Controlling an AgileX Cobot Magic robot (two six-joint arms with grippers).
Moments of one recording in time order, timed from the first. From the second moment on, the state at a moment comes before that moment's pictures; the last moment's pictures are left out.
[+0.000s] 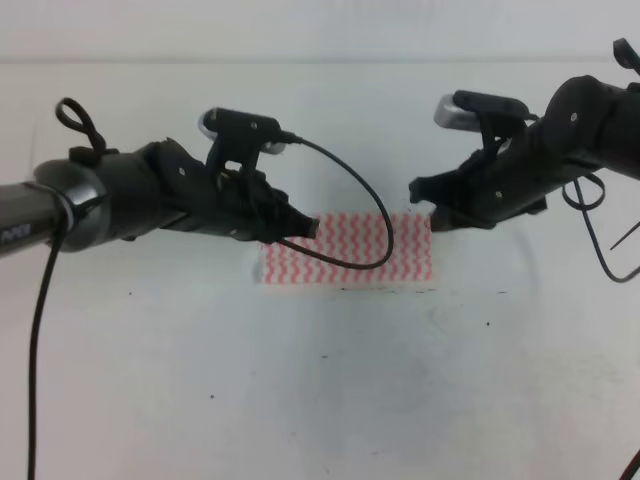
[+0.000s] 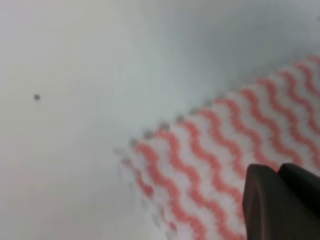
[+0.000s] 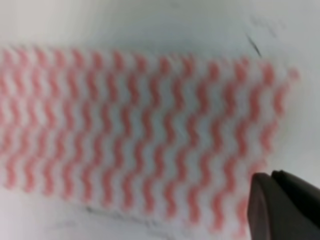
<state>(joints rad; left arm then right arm) -0.44 1.94 -1.29 -0.66 0.28 0.65 0.32 1.97 -1.47 0.48 0.65 -0.11</state>
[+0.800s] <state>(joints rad) -0.44 1.95 -1.29 -0.69 0.35 0.67 0.32 1.96 -1.47 0.38 0.73 0.00</state>
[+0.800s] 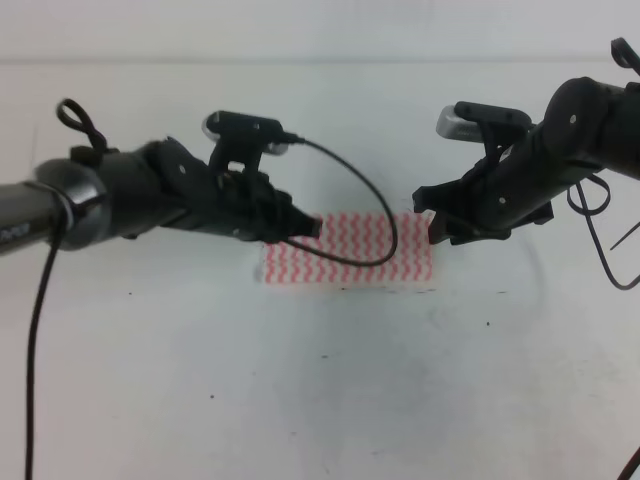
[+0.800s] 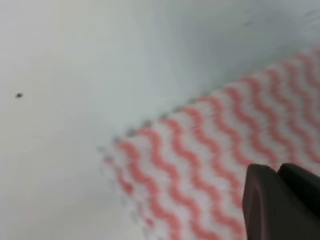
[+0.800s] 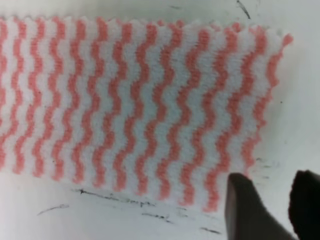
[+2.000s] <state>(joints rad) -0.44 1.95 -1.29 -0.91 0.49 0.83 0.32 1.96 -1.47 0.37 0.73 0.00</state>
